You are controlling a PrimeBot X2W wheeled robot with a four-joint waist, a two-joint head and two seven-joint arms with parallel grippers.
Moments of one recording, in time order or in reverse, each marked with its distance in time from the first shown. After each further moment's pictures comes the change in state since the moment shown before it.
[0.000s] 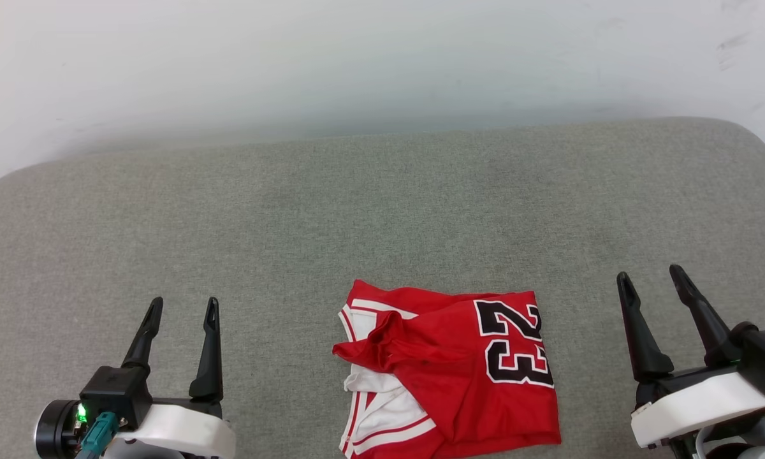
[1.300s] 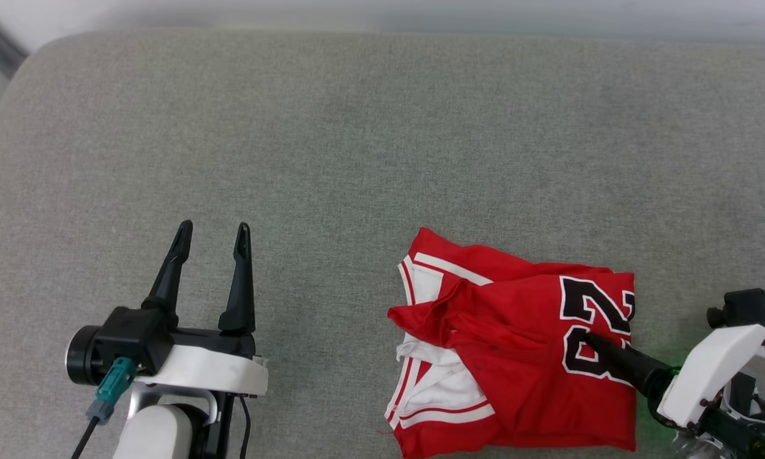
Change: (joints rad) left arm -0.147 -0.198 0.116 0.015 0.136 -0.183 0.000; right arm -0.108 0.028 -0.169 0.195 0.566 0.001 0.835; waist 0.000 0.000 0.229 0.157
